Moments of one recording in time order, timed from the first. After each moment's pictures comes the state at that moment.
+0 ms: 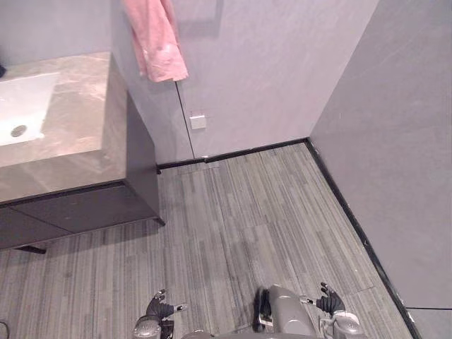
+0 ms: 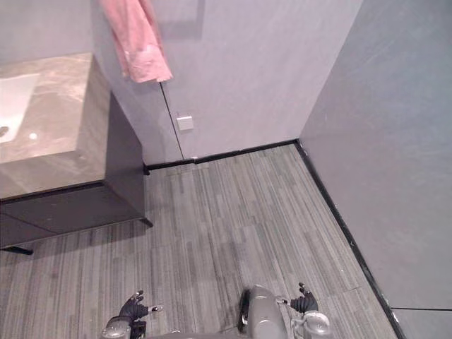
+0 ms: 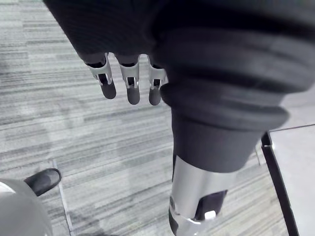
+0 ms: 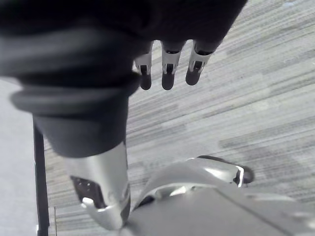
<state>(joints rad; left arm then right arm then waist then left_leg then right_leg) 0.05 0.13 0.07 1.02 0.04 -0.07 0.07 0.07 -0.15 -0.19 0.96 -0.07 -0.06 -0.05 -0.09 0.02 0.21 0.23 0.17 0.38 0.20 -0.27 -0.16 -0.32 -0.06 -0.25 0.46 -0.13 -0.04</state>
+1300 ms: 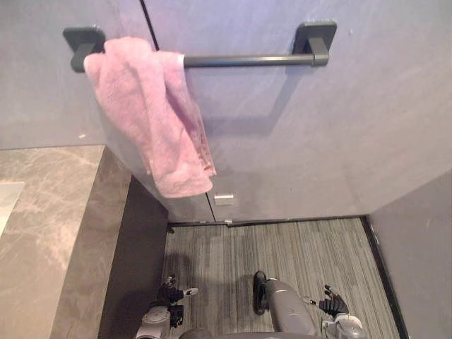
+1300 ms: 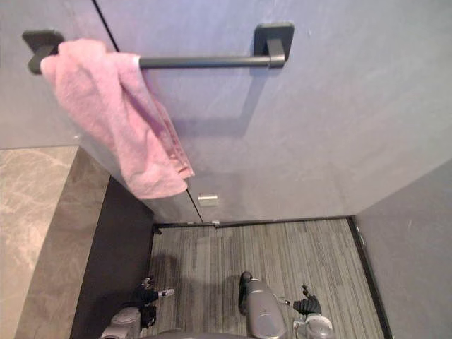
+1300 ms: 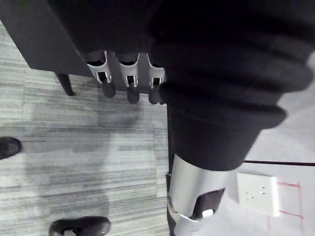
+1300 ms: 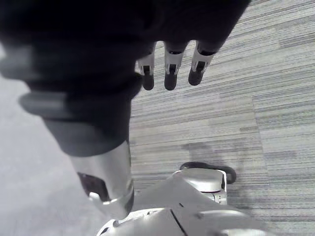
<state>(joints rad) 0.00 0.08 0.09 1.00 0.01 -0.08 0.07 0.11 -0.11 -0.24 0.97 -0.04 -0.07 -0.06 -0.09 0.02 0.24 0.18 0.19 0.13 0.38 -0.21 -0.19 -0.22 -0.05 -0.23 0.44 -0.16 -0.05</state>
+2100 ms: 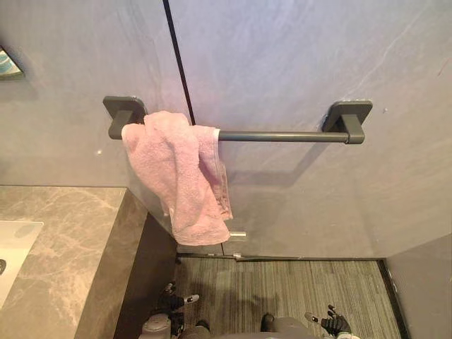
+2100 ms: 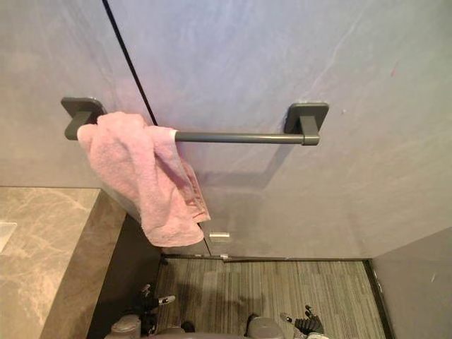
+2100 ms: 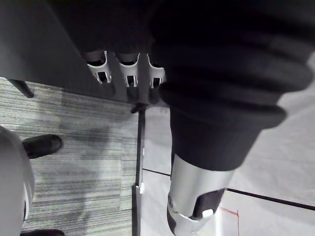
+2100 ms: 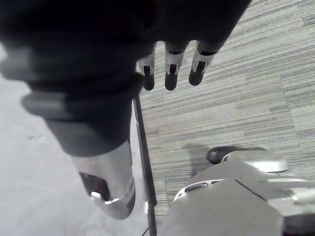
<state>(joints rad) 0.05 0.09 0.07 0.99 0.01 -0.09 0.07 0.15 -0.09 -0.27 1.00 -0.01 -0.07 -0.06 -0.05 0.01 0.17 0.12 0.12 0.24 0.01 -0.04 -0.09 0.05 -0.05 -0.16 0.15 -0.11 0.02</state>
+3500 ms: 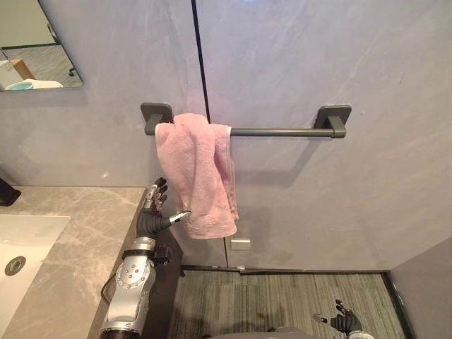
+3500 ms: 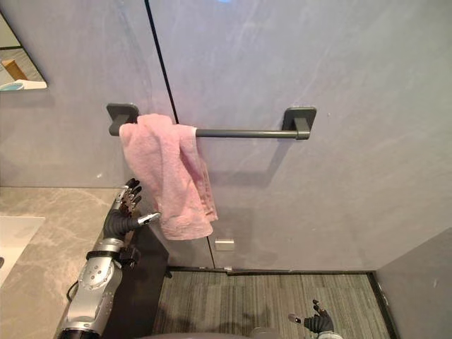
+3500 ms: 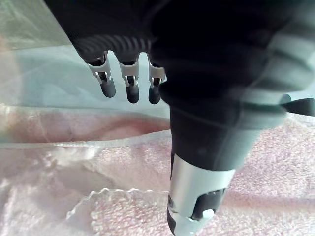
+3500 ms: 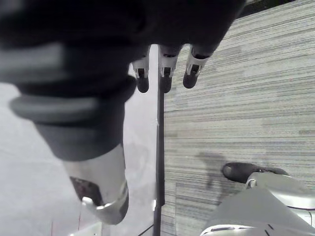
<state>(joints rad) 0.11 0.25 0.01 0.02 -0.18 -0.22 0.03 0.19 -0.18 -0.20 0.88 -0.09 -0.07 -0.02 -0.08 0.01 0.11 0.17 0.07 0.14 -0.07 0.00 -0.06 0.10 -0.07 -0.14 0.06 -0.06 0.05</state>
